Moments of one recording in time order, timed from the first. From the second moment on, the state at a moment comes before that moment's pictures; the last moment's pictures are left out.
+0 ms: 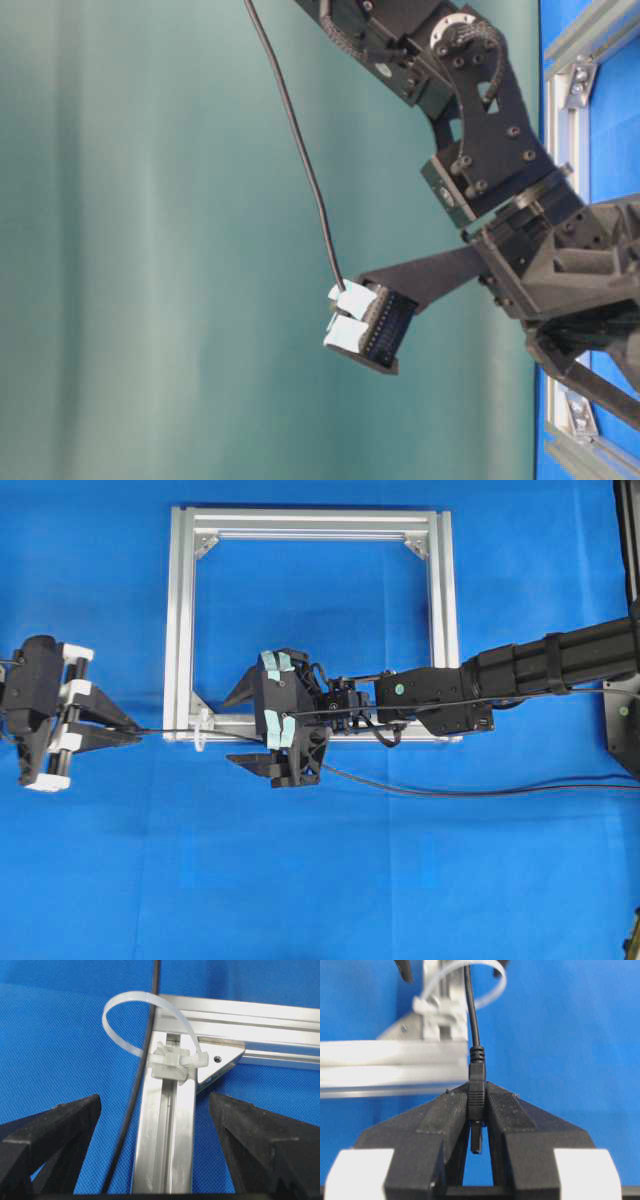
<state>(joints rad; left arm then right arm) -0.17 -0.46 1.36 -0.07 -0.35 -0.07 0.03 0.43 0.38 -0.07 -0.31 0.18</state>
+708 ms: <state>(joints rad) -0.11 -1.07 1.29 -0.07 0.35 -0.10 0.03 0.42 0.38 -0.07 -0.31 0.18</state>
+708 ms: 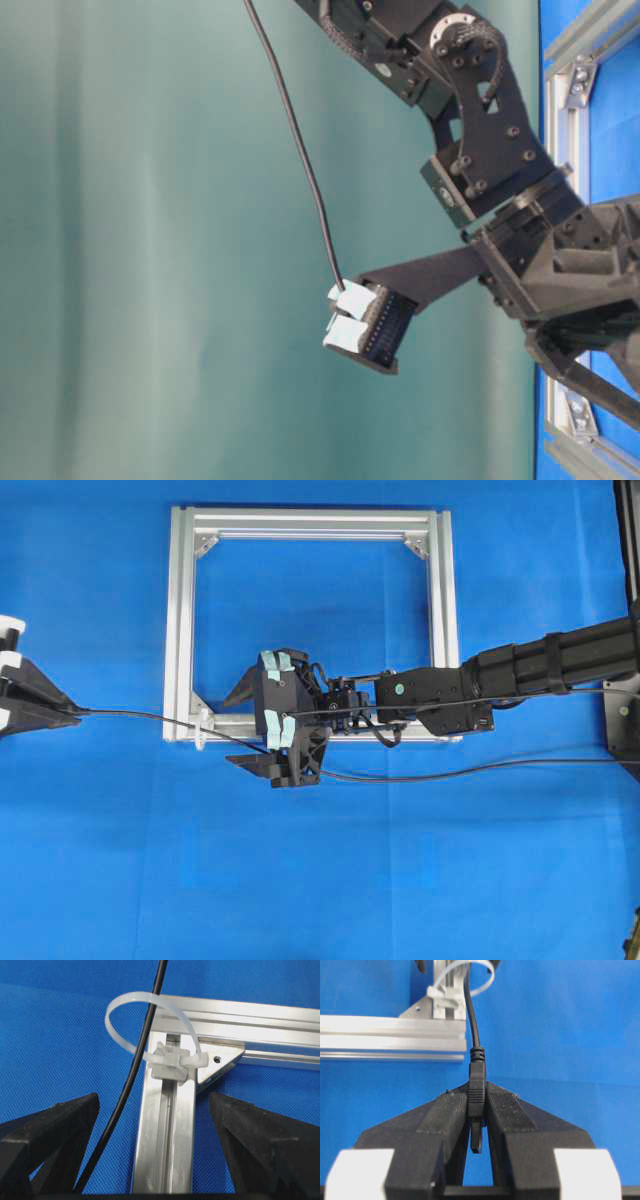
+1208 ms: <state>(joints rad) -0.14 -1.08 1.28 -0.07 0.37 -0.10 0.03 0.43 0.38 -0.07 -0.31 0.18</state>
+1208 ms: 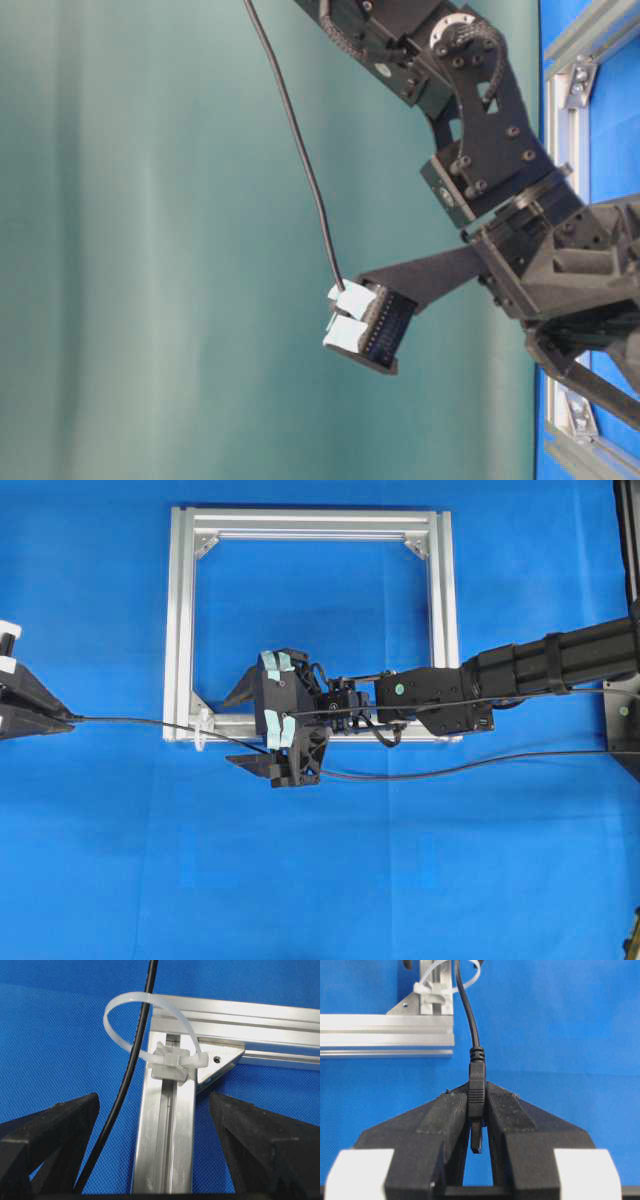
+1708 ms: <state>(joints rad) -0.14 -1.08 1.28 -0.07 0.38 -0.11 0.03 0.43 0.38 -0.07 -0.31 0.18</state>
